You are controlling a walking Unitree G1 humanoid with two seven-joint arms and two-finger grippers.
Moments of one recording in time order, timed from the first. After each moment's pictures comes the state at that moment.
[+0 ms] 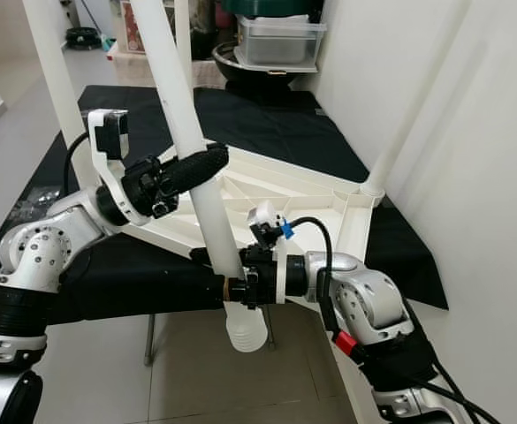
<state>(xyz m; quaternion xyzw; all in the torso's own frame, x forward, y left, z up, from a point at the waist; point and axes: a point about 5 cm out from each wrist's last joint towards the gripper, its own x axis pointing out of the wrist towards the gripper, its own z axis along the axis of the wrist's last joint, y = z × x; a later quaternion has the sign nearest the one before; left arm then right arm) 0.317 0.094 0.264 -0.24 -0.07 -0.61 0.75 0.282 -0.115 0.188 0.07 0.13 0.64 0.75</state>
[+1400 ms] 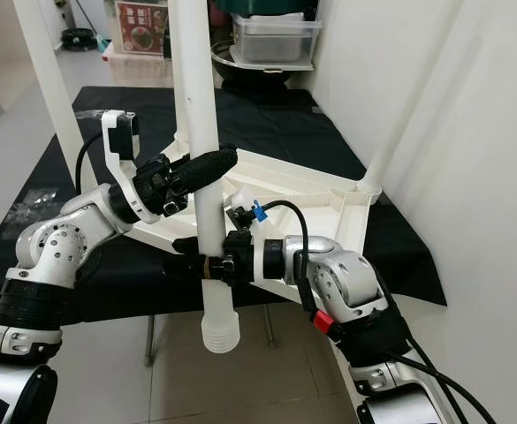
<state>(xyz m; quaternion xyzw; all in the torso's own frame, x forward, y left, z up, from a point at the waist) 0.326 0.088 0.263 -0.24 -0.08 -0.60 0.76 0.300 -0.093 0.199 0.07 0.14 0.62 0.77</state>
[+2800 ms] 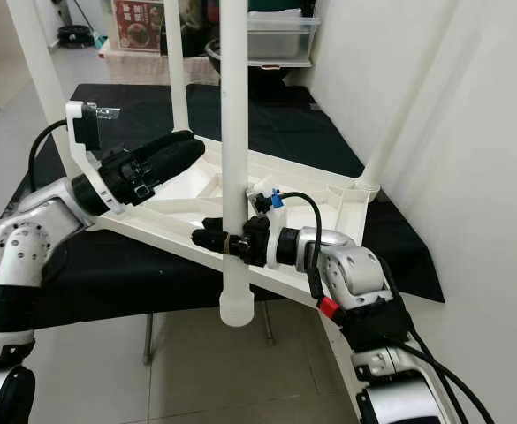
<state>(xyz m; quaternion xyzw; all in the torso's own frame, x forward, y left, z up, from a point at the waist) 0.326 0.129 0.272 -0.21 -0.09 -0.51 0.83 0.334 -0.121 0.198 0.06 0.11 0.52 0.85</state>
